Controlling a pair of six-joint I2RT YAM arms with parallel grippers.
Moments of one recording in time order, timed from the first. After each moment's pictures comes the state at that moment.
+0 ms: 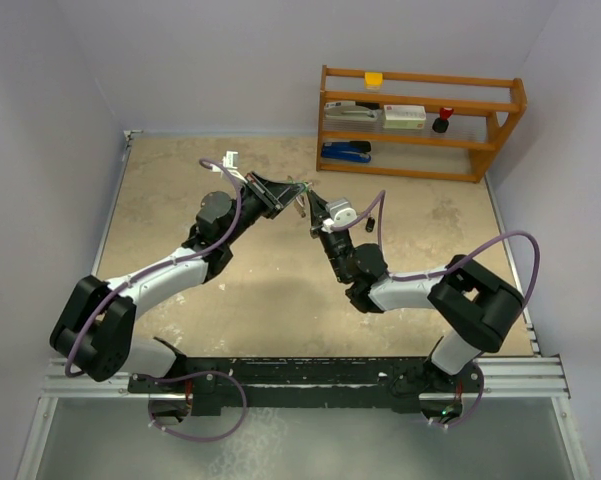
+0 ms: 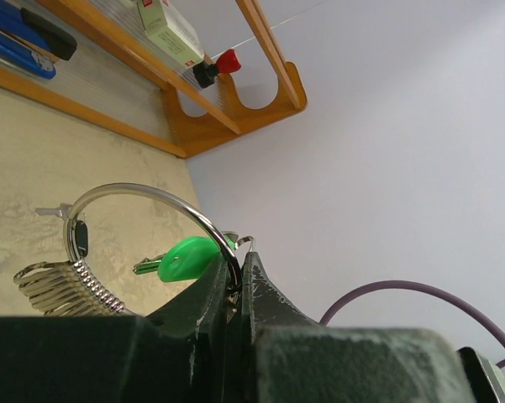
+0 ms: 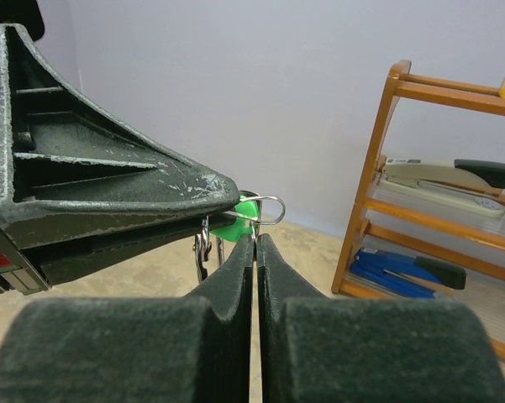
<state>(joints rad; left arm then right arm) -0.55 1.38 0.76 0.72 0.15 -1.14 0.89 1.61 0.63 1.42 0.45 -0.28</state>
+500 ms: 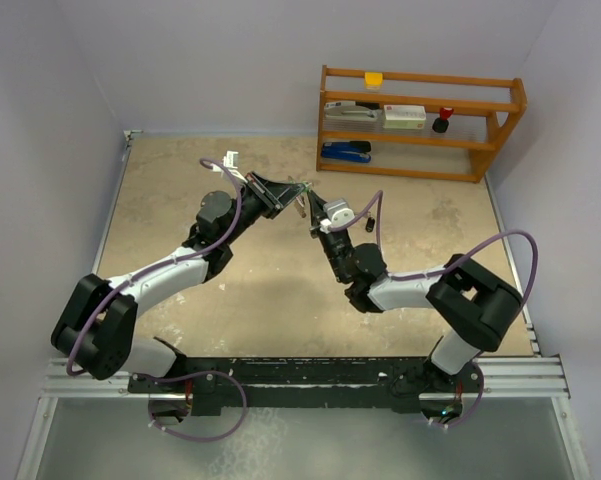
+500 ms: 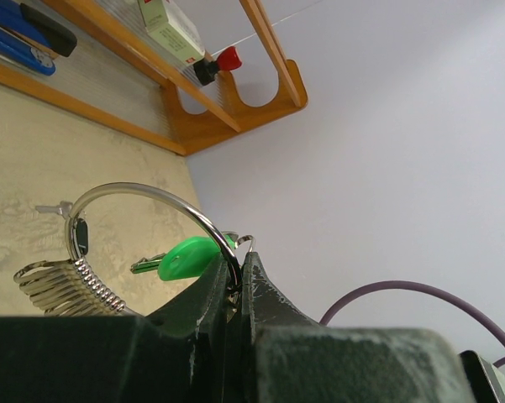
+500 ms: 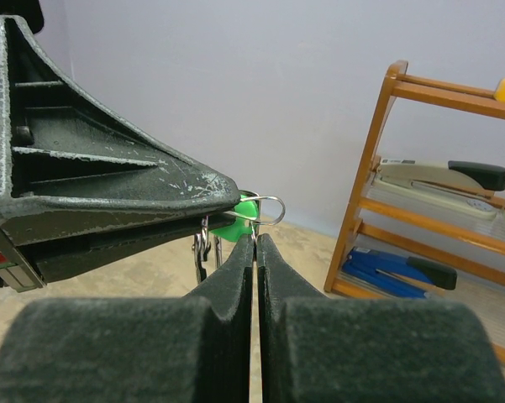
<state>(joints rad) -0.54 1.39 0.76 0.73 0.17 -1.15 0.89 1.62 0.63 1.42 0.46 -0.31</state>
